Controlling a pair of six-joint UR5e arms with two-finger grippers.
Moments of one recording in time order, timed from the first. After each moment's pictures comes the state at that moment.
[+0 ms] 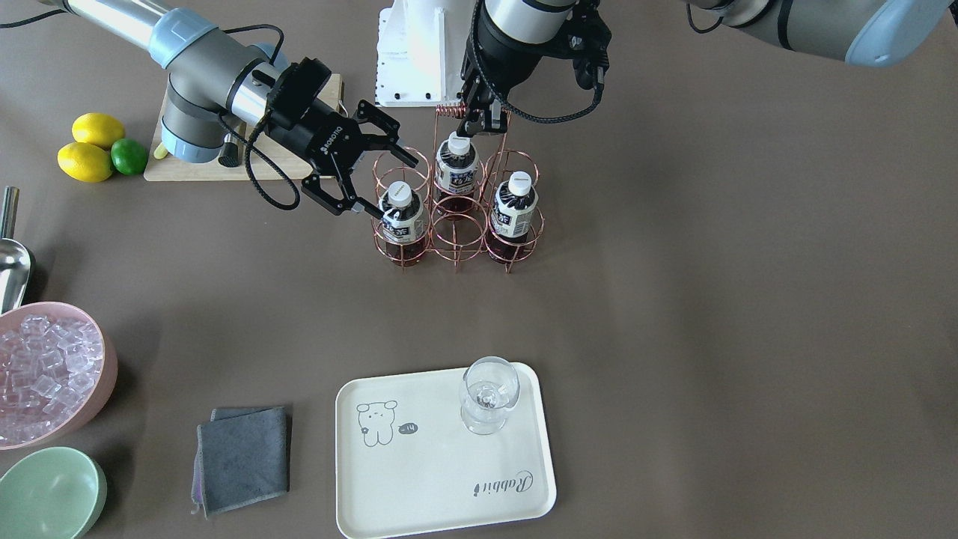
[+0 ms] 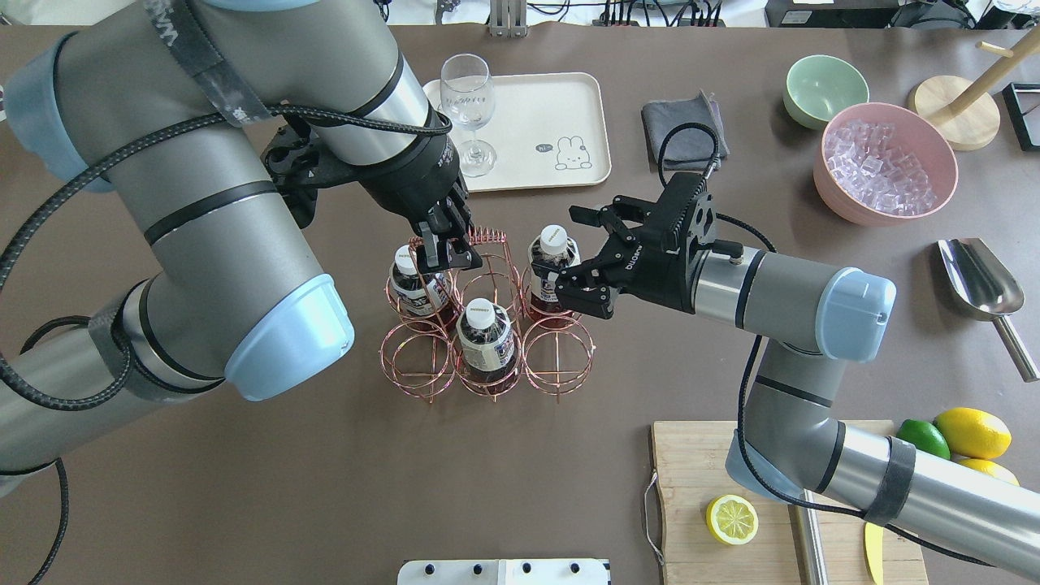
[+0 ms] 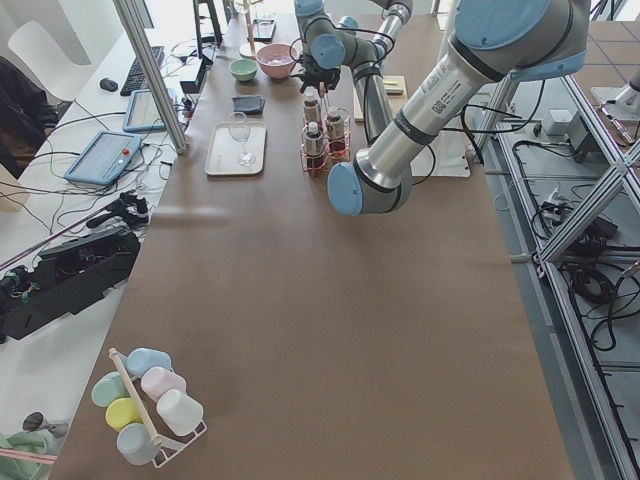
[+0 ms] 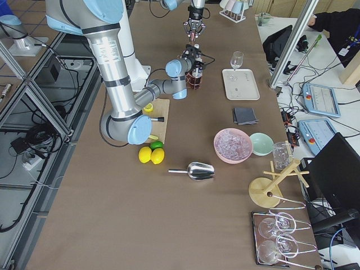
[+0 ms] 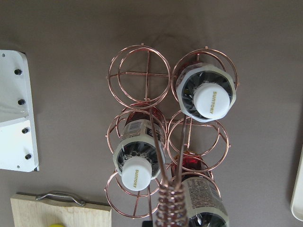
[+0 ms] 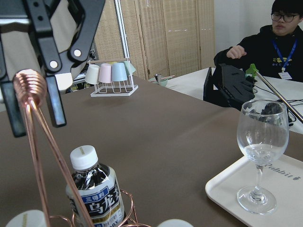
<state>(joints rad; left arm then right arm) -0.72 -2.43 -1.88 -1.32 -2.26 -2.82 0.51 -1.19 1.65 -0.18 1.59 0.50</state>
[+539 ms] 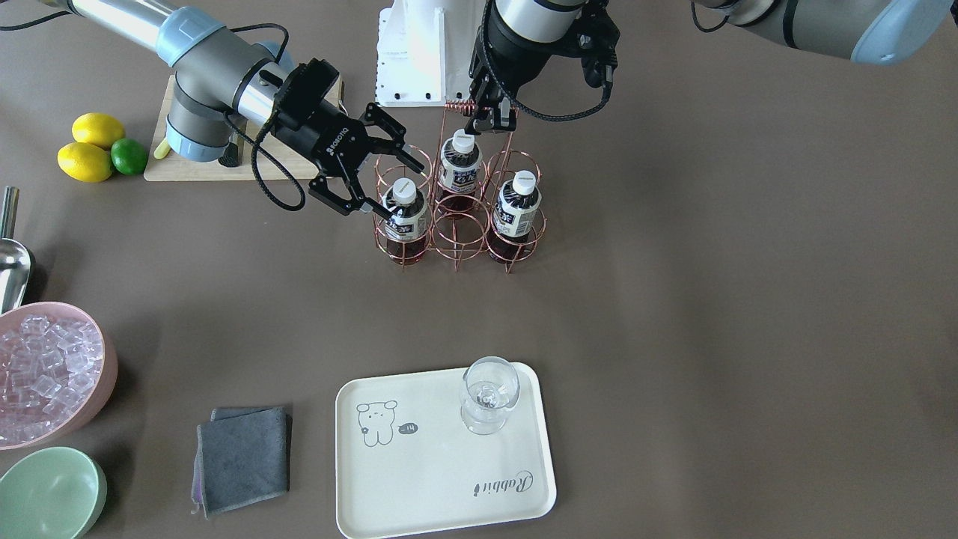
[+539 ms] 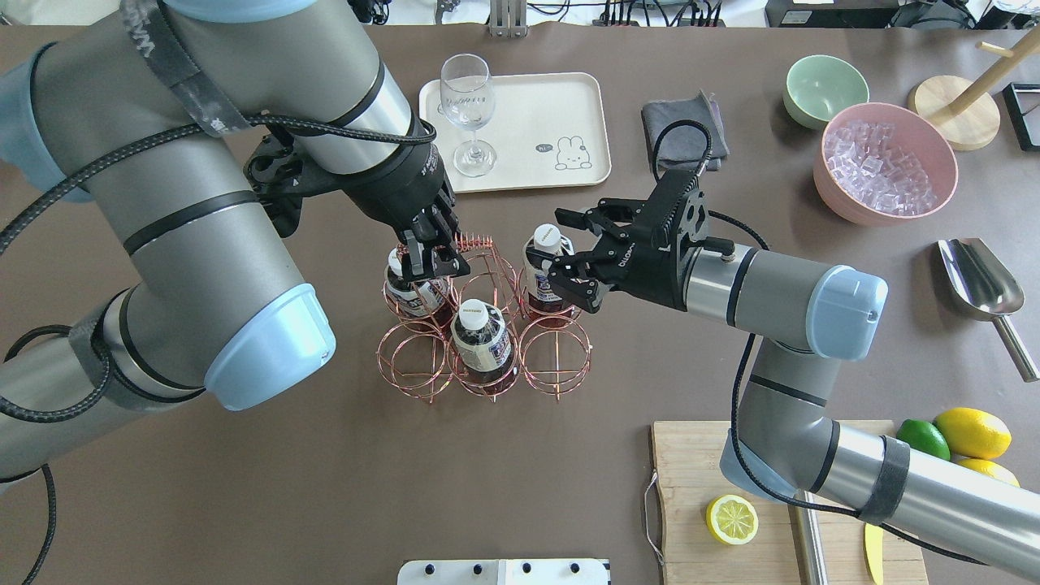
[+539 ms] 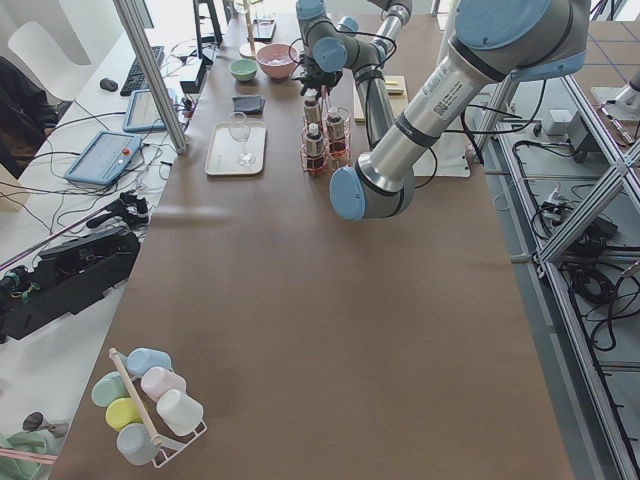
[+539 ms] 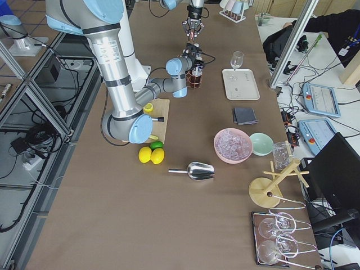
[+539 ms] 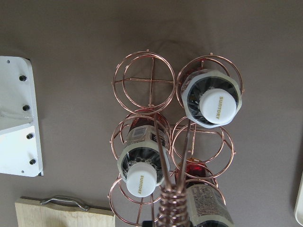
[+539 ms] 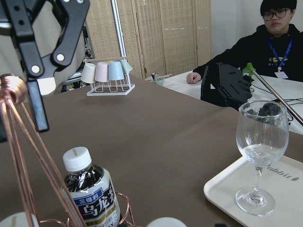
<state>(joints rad) -0.72 -2.40 -1.91 -1.32 -2.27 -2.82 0.51 -1.18 1.65 -0.20 1.58 0.50</state>
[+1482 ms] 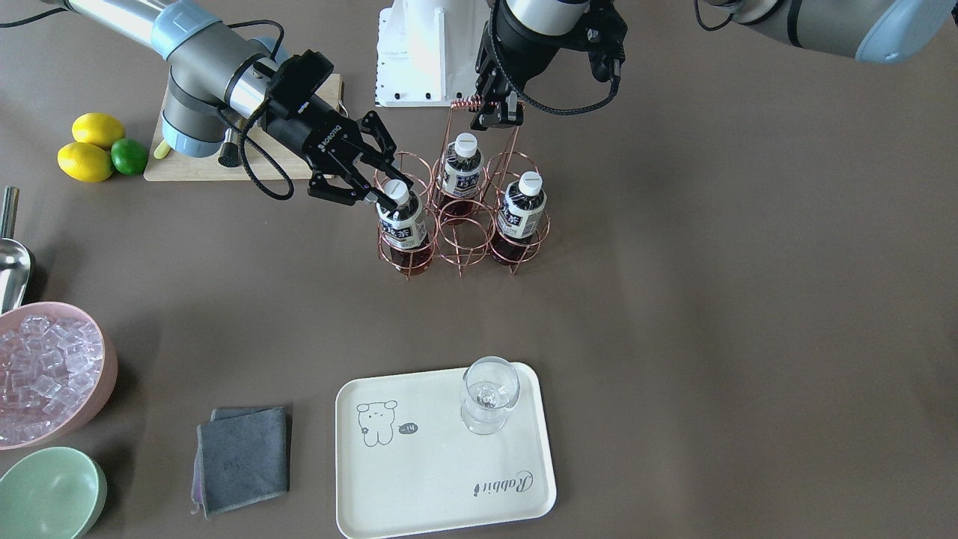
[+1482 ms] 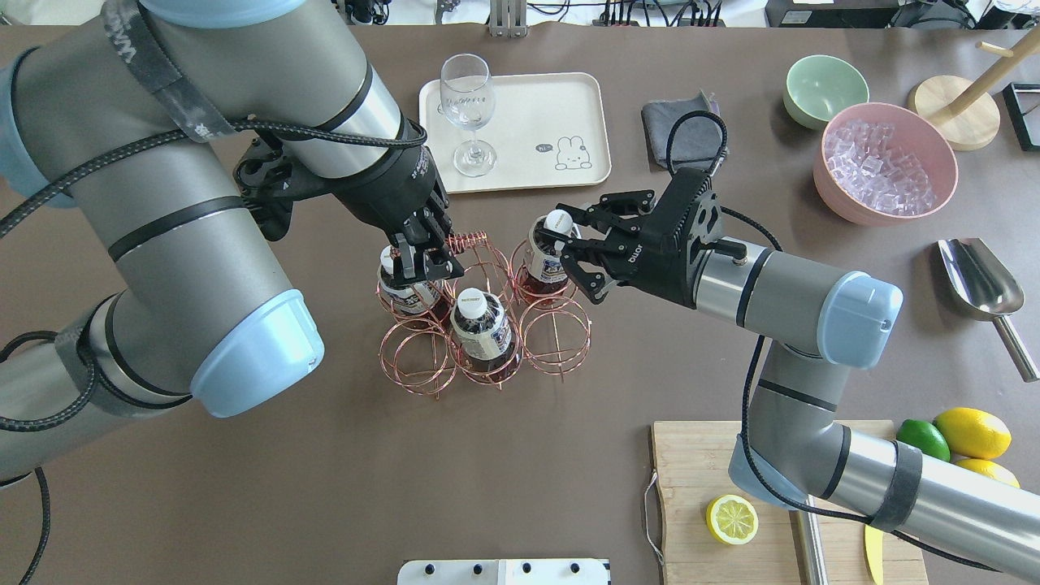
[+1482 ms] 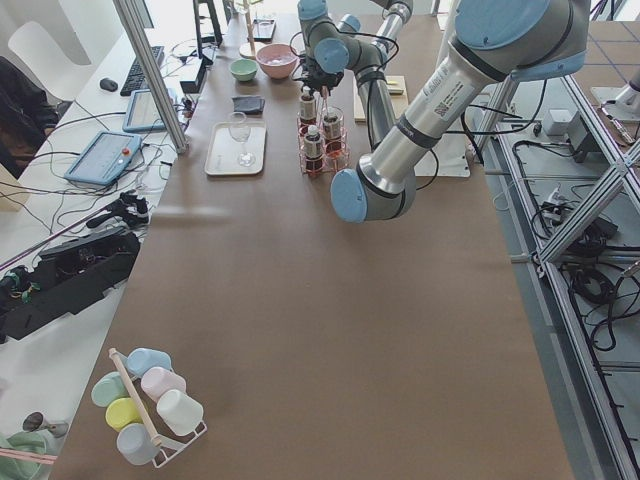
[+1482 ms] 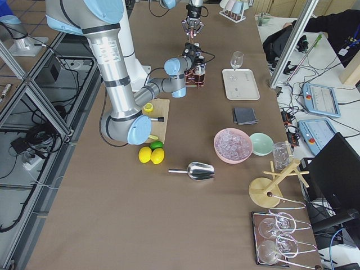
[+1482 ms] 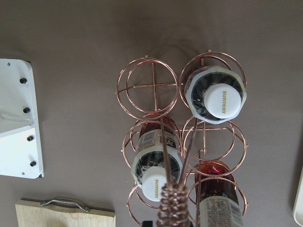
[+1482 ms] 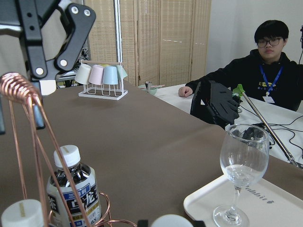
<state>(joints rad) -0.72 -2.39 -1.94 -1.32 -2.26 -2.82 0.51 -1.20 1.68 -0.21 1.52 0.39</state>
